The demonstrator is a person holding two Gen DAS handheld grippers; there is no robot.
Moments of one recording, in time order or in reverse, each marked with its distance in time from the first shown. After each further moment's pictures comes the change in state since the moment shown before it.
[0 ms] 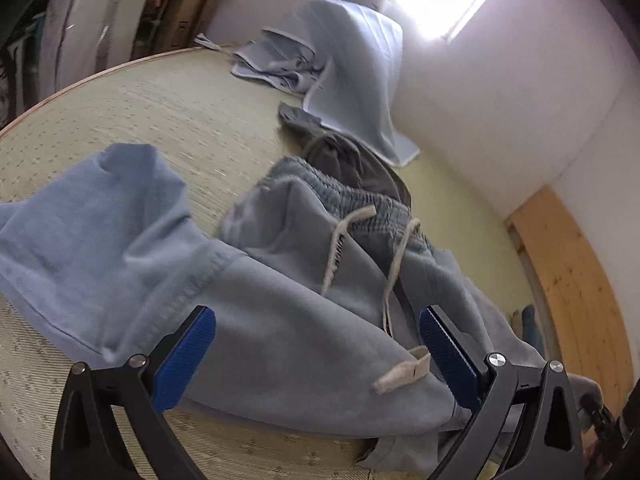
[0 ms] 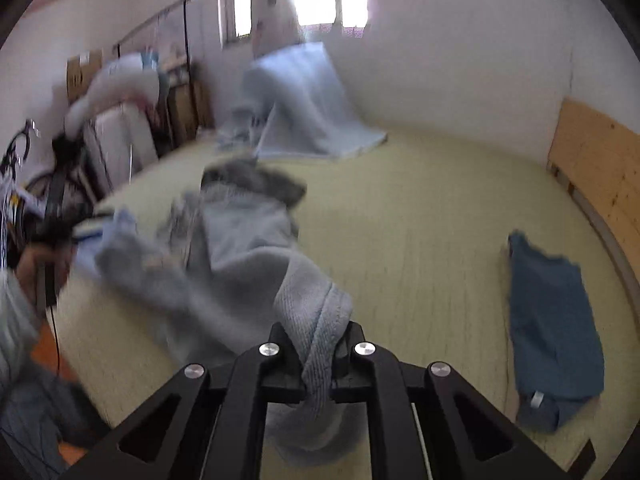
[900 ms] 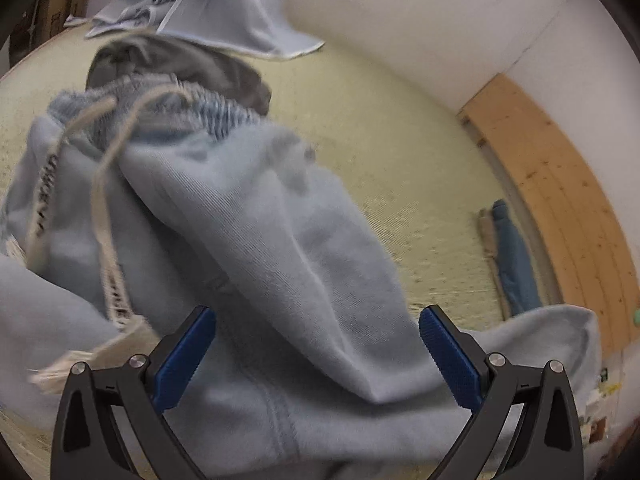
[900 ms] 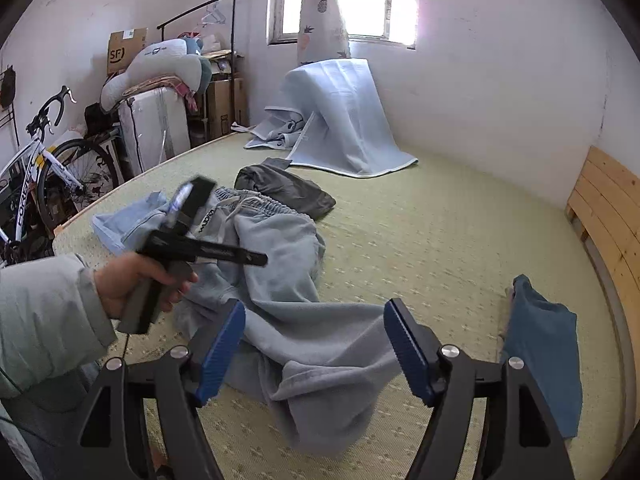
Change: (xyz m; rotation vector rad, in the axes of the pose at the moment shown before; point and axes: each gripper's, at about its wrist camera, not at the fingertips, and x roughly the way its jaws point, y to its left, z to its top) left arm 0.139 -0.191 -0.073 0.215 0.274 -0.100; right arm -0.032 0.034 0.043 -0.139 -0.042 0.051
